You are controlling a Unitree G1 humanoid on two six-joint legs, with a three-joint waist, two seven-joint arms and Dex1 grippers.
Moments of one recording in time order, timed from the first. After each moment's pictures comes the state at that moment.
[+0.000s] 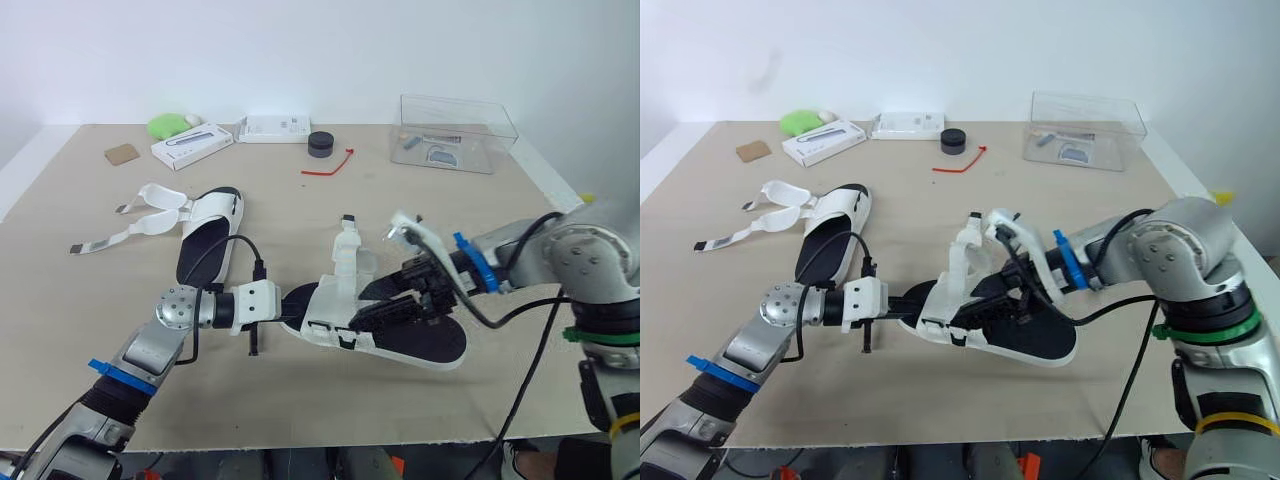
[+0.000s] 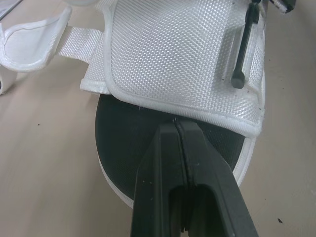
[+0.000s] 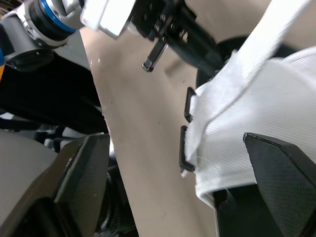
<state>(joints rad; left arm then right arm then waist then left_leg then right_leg) -0.39 0.56 -0.31 0.06 -0.11 -0.11 -1.05 -0.88 -0.87 0.14 -0.26 1.11 1.55 0.81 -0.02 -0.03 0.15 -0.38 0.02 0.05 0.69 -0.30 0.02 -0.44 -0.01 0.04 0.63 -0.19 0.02</state>
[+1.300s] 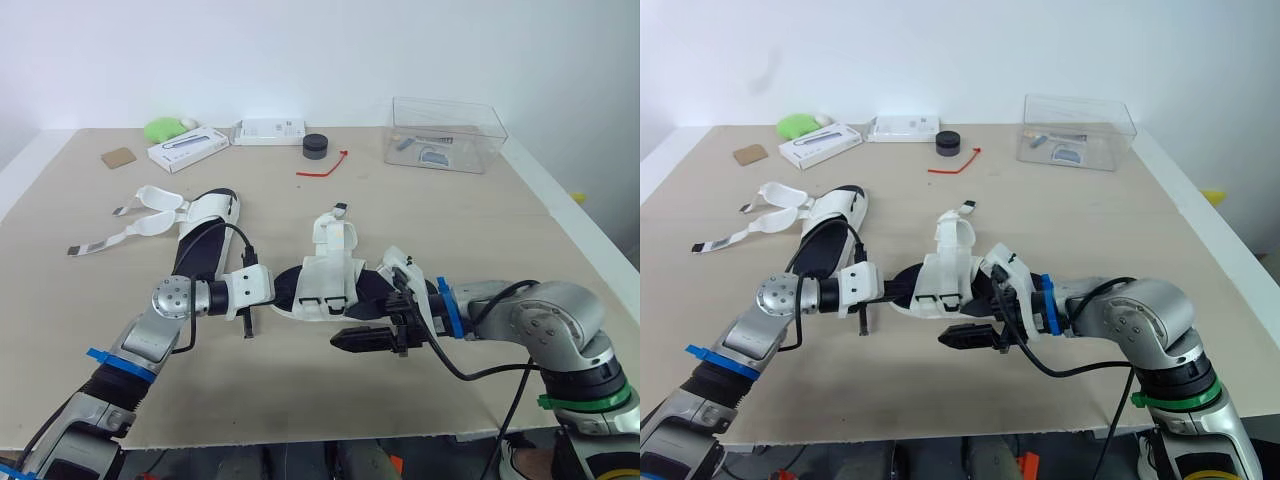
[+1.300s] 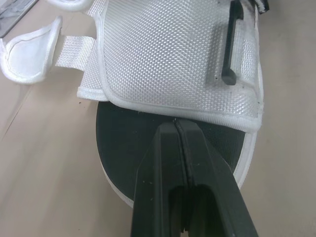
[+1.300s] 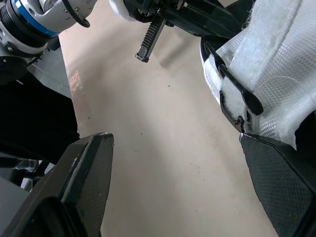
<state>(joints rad) -0.44 0.56 -0.27 0.15 -0.06 -0.13 -0.98 -0.52 -0.68 0.10 -0.38 0.95 1.31 0.67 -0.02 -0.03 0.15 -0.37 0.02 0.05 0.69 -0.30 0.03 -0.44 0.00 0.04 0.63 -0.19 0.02</state>
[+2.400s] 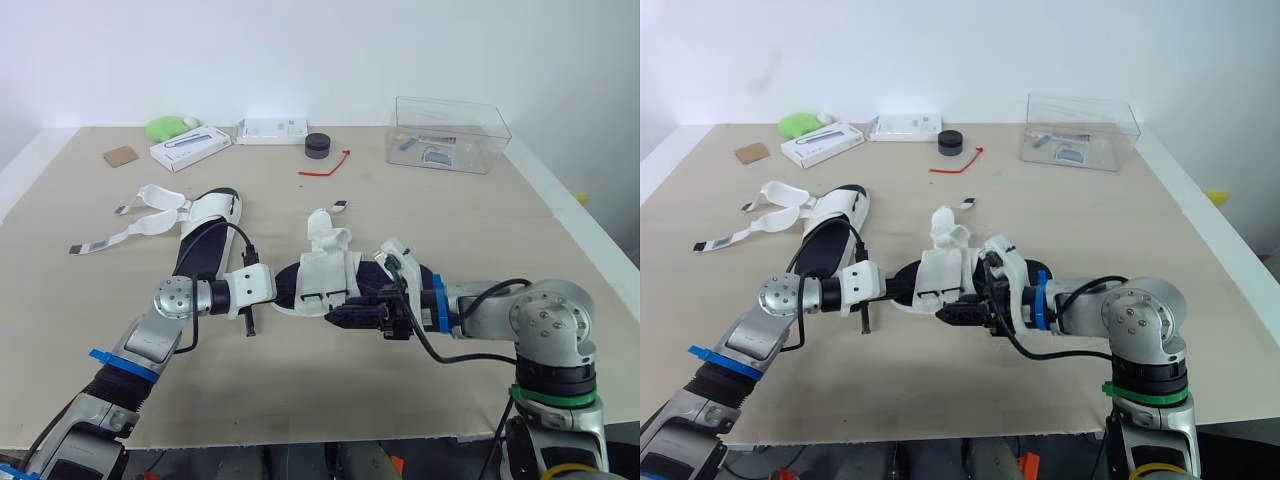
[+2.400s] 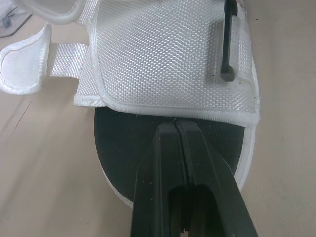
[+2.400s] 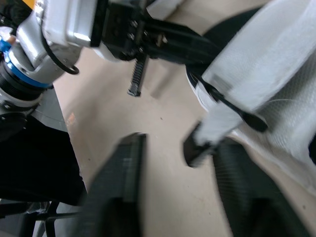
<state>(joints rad) -0.44 0.54 -0.27 0.15 -0.04 -0.12 -0.97 -0.53 -0.46 -0.12 -0.38 1.06 1.59 0.39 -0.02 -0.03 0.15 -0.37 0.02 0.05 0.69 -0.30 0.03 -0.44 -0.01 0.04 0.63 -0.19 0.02</state>
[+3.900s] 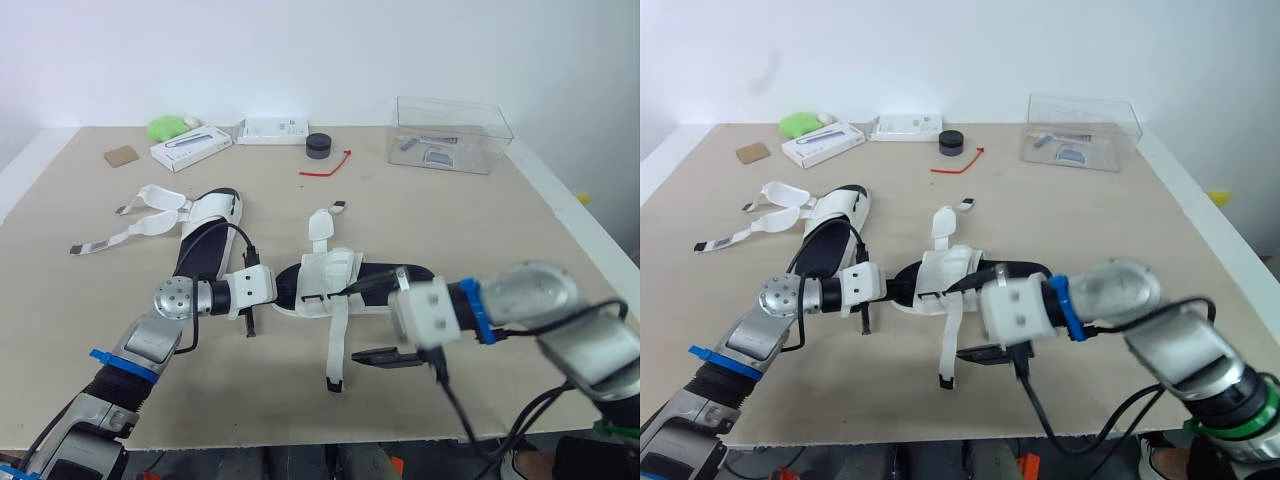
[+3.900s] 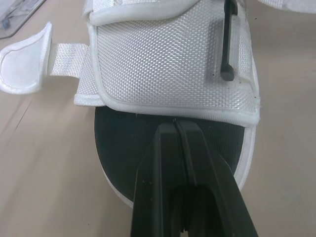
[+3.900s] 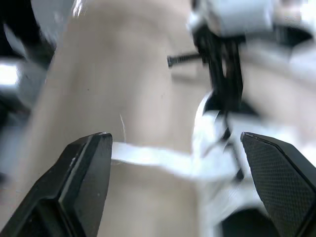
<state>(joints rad) -0.44 0.54 -0.27 0.16 -0.04 -0.14 -0.97 -0.45 -0.99 0.33 -0.55 0.24 0.11 1.09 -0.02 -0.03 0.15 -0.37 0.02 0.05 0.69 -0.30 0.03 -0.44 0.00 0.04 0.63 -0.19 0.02</state>
